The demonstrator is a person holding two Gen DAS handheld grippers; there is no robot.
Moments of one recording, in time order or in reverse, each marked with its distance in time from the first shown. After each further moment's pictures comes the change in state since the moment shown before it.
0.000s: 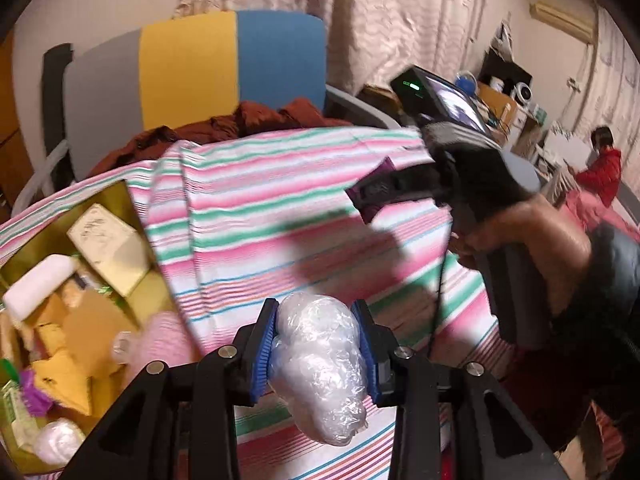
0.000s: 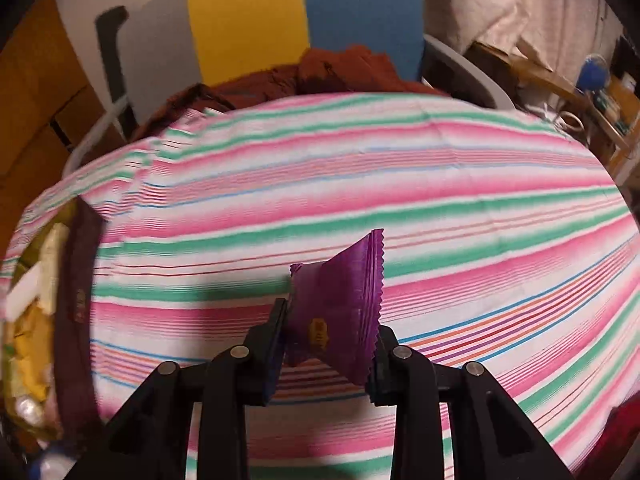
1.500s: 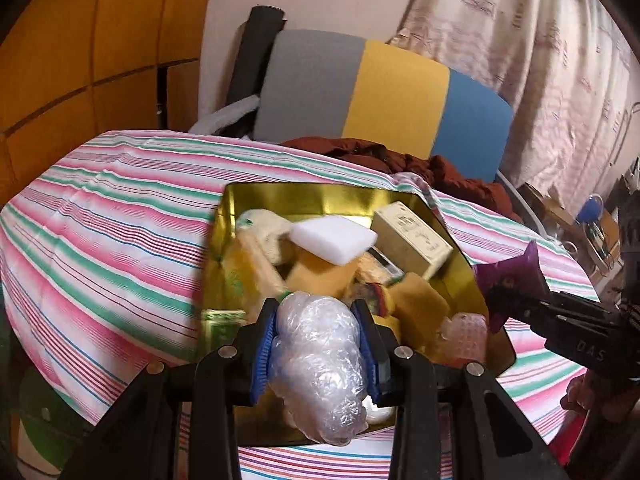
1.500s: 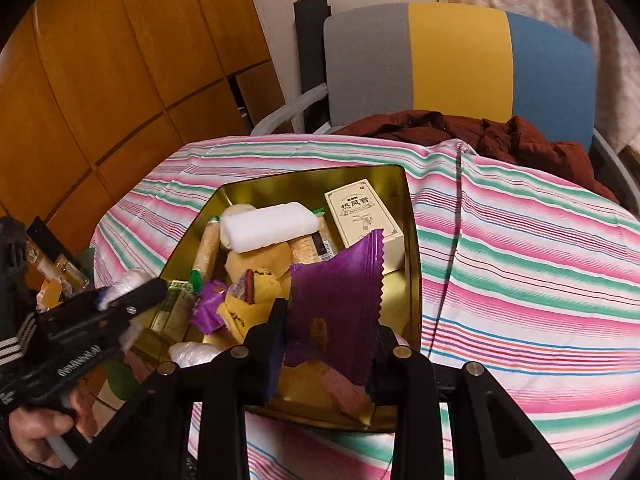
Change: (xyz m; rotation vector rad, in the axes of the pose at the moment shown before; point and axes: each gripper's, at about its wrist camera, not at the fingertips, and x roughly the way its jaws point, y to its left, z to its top) left arm -0.108 0.208 -0.070 -0.464 -0.124 0.351; right arm -0.052 0.231 -0.059 -0.324 -0.086 0.374
